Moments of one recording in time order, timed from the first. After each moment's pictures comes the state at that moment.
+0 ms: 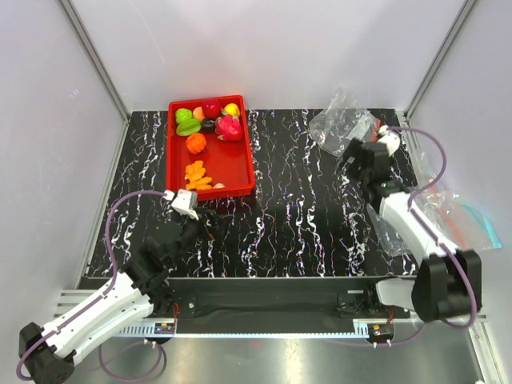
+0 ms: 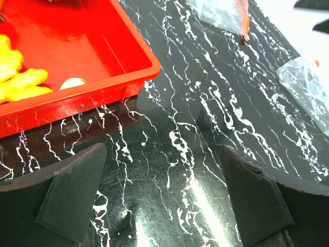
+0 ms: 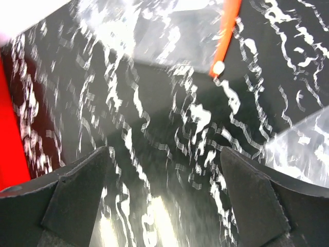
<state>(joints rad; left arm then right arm) -0.75 0.49 0.32 -0.01 -0.23 -0.39 0.23 1.22 0.84 -0.12 0.32 0.52</state>
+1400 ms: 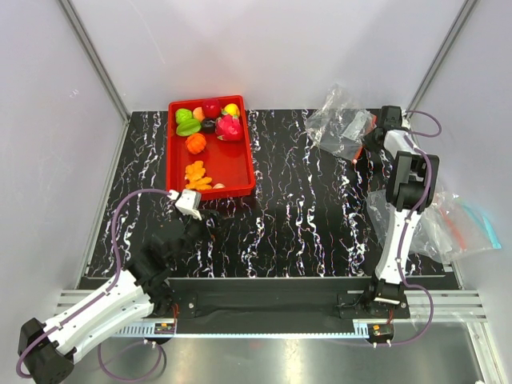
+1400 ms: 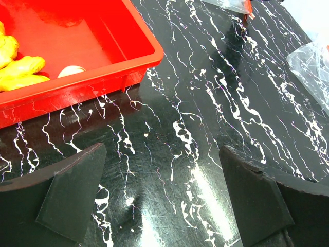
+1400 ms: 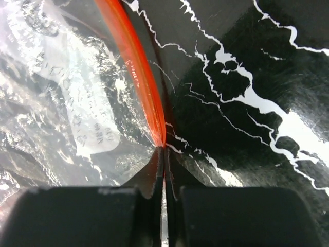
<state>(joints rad) -0.75 0.53 0.32 -0.02 -0.22 -0.39 -0.16 2.37 1.87 -0.36 0.04 0.78</state>
